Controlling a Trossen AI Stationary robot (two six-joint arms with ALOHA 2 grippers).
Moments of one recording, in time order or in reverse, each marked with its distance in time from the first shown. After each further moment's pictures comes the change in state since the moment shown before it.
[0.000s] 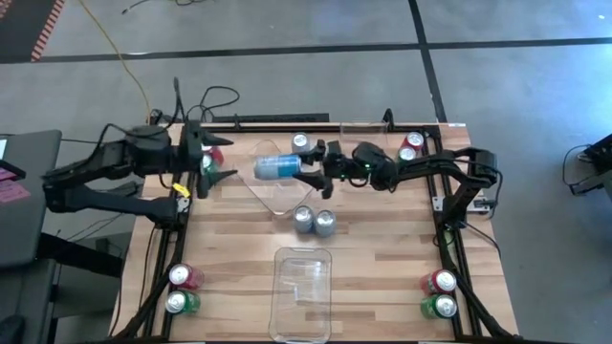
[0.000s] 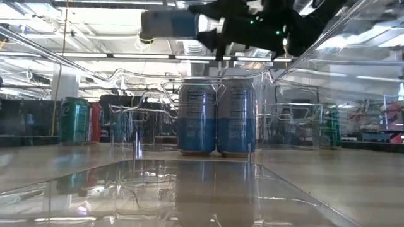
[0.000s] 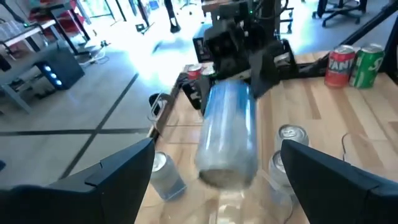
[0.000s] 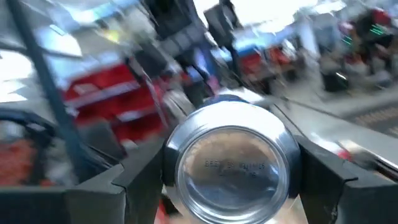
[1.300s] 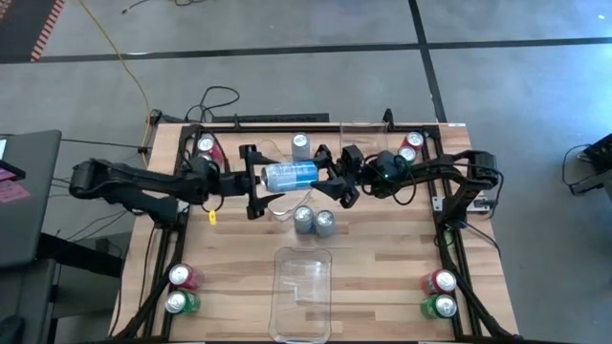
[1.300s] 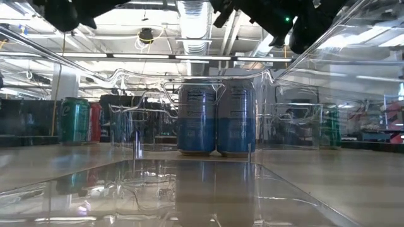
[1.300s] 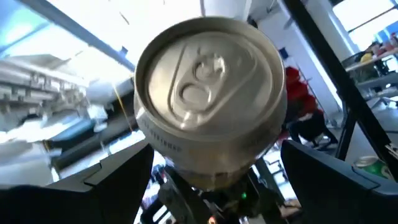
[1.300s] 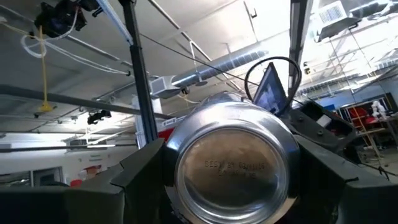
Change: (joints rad) left arm -0.049 0.429 -0.543 1.758 0.330 0.302; right arm 0.074 0.000 -0.017 0.383 -0.079 0.134
